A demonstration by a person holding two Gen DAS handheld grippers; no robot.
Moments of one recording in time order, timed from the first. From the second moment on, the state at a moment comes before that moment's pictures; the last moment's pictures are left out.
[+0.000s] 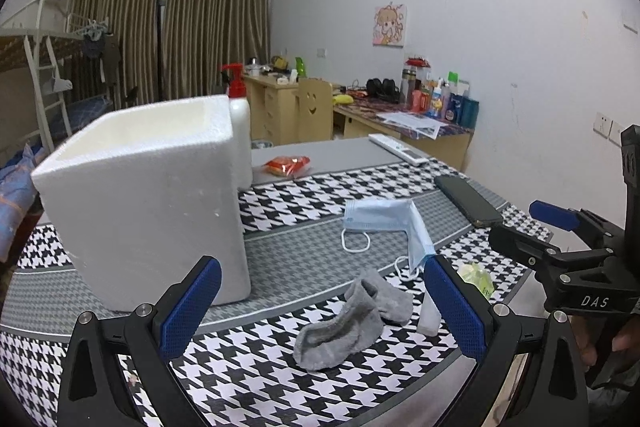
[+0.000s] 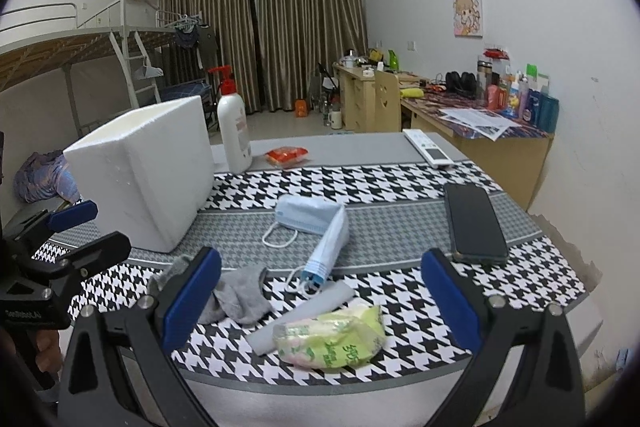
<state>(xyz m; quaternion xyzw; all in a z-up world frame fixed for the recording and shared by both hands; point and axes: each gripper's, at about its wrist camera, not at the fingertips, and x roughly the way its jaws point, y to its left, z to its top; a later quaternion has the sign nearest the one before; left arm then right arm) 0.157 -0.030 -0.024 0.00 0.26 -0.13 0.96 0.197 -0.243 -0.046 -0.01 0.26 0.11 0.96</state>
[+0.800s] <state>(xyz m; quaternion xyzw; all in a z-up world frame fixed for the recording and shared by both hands) 0.181 -0.051 -0.056 -0.01 0.32 -0.16 0.93 0.207 -0.257 -0.074 0.00 0.30 0.09 0.95</state>
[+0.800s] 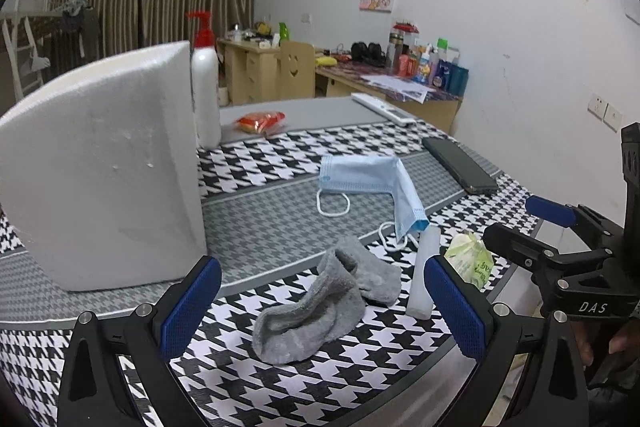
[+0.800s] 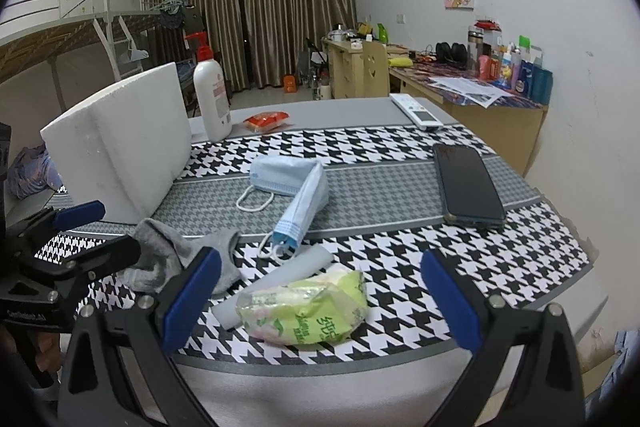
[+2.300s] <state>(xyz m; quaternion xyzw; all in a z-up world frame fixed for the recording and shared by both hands) 0.206 -0.069 -0.097 0.03 0.40 -0.14 0.90 0.219 -0.258 -0.116 0.01 0.37 0.12 0.92</state>
